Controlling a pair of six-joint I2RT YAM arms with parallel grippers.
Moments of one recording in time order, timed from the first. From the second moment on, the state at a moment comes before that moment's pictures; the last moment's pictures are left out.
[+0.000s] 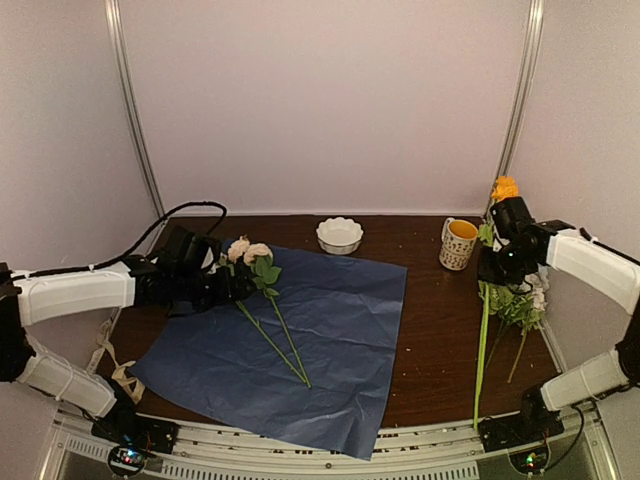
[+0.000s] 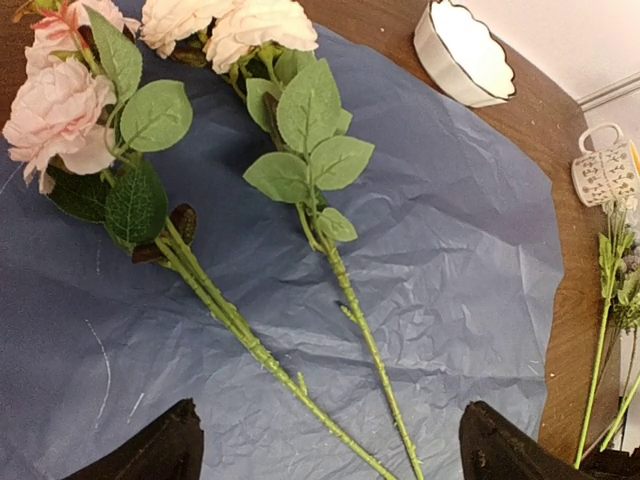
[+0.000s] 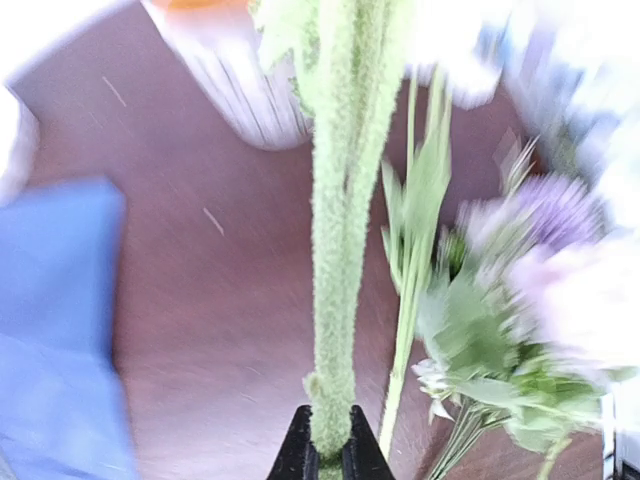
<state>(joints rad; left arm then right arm) -0.62 1.32 0.80 -0.26 0.00 -0.73 0.21 1.33 0.98 -0.71 0.19 0.47</state>
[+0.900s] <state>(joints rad) -1.01 1.12 0.88 0.18 0.30 -0.22 0.98 1.38 1.25 0.11 -0.24 0.50</state>
